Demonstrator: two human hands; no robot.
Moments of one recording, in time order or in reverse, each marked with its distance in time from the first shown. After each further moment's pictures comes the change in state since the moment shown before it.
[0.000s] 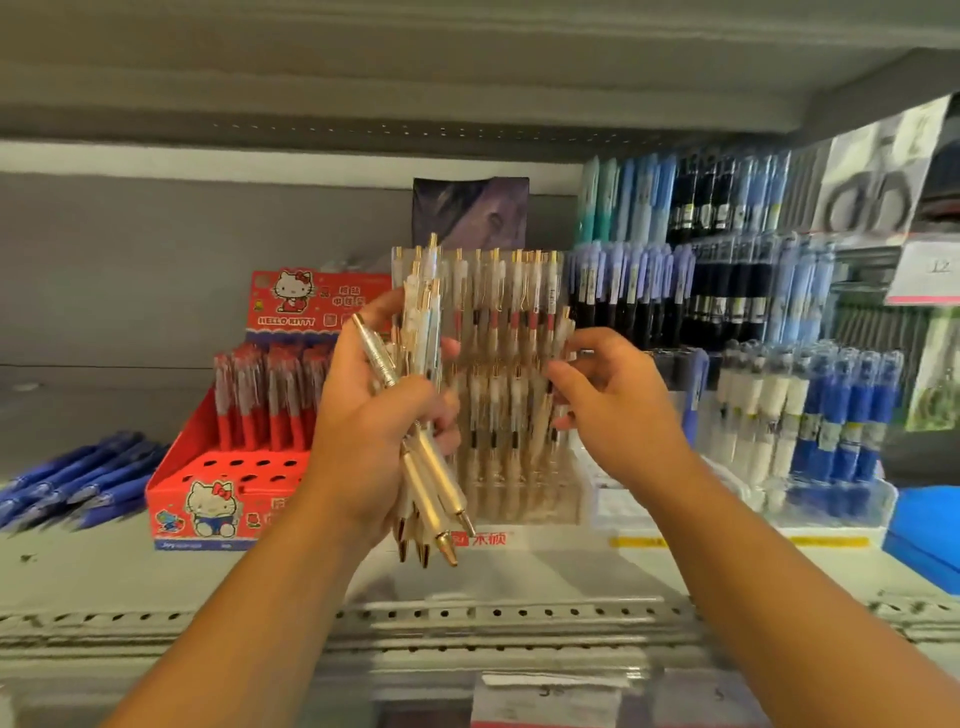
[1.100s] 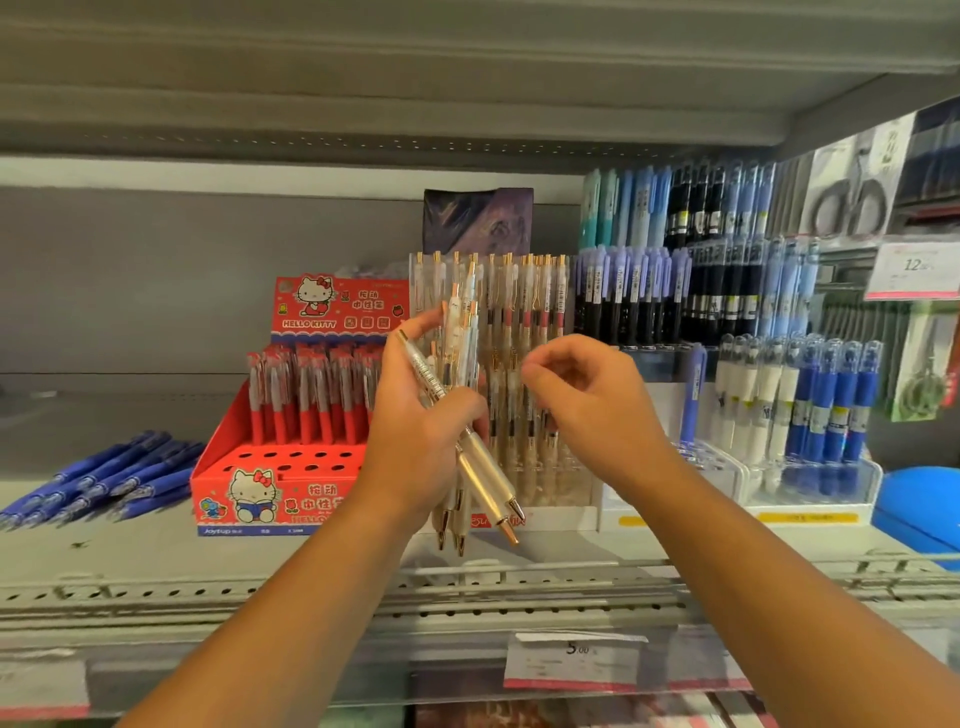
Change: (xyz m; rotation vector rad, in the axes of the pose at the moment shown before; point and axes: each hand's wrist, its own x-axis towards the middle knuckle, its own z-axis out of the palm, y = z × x) left_hand -0.010 -0.005 0.003 0.232 0.060 0.053; right_hand -0.031 -0.033 0.019 0.007 -0.057 -0.106
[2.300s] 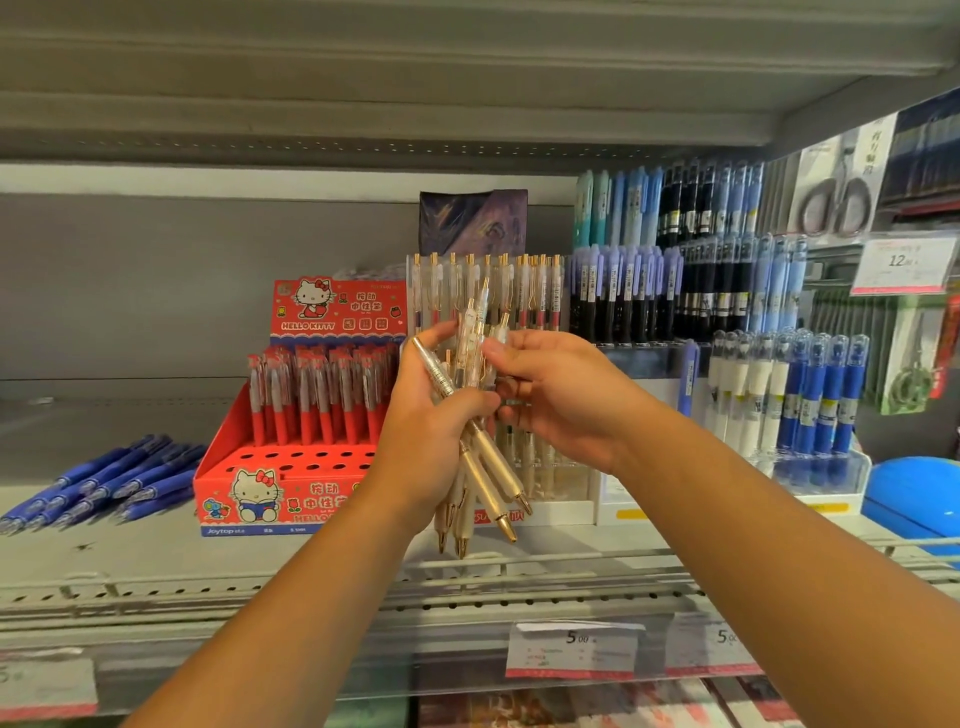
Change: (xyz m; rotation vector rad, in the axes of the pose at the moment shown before) left_hand 0.001 -0.003 0.002 0.005 -0.035 -0.093; right_hand 0.016 -0.025 0.009 0.583 -0.386 0.410
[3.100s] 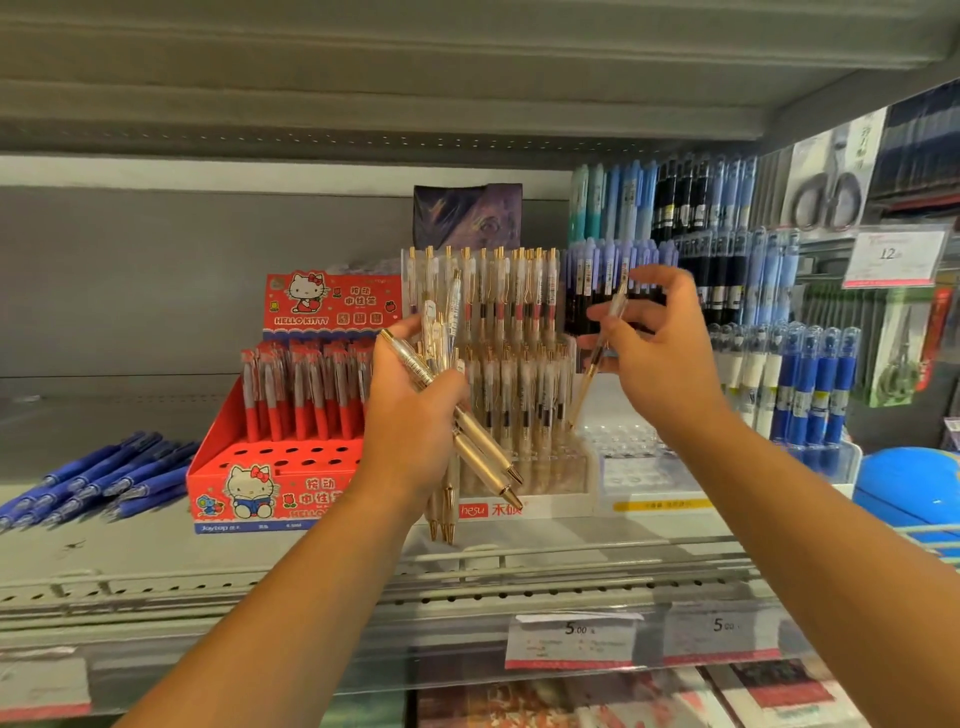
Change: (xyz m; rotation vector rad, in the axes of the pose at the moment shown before) left_hand 0.001 0.001 -0.001 0.074 0.184 0.022; right_hand -0.008 0.001 -0.063 -0.391 0.578 -0.445
